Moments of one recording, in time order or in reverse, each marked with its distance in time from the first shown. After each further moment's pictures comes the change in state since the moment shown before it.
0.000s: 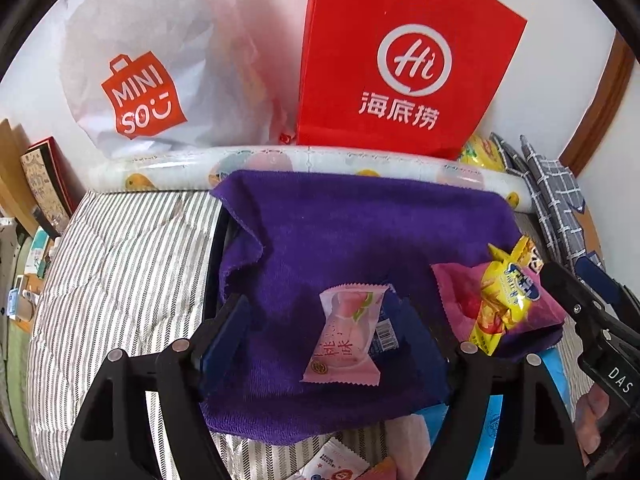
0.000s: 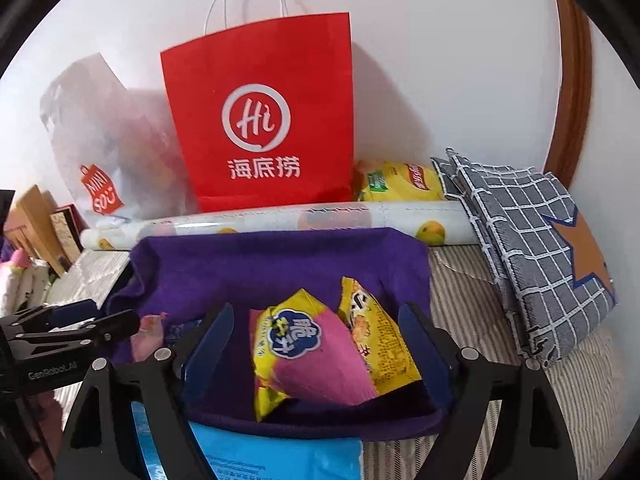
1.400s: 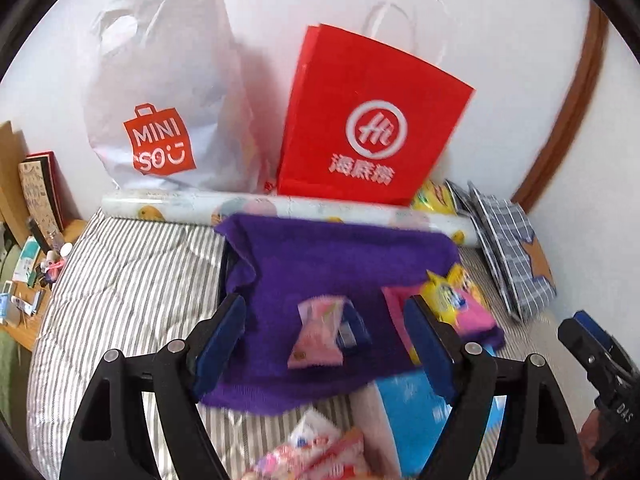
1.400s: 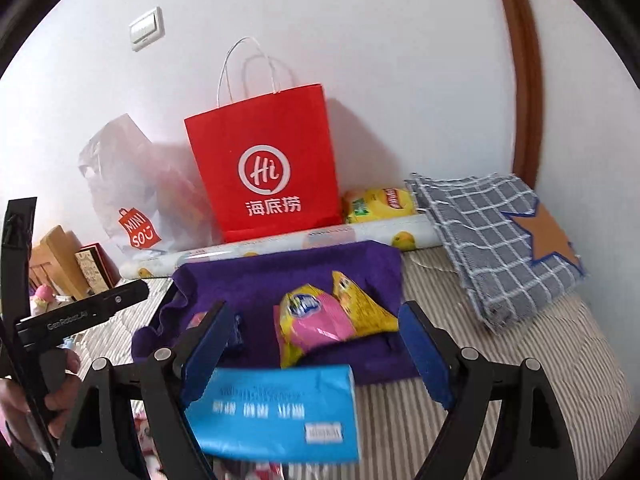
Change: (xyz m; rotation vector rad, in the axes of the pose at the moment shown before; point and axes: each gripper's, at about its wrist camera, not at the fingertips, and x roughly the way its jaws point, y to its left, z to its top) left arm -0.080 0.008 -0.010 -0.005 -0.133 -0.120; right arm -0.113 -0.006 -0.027 0.095 -0.098 0.006
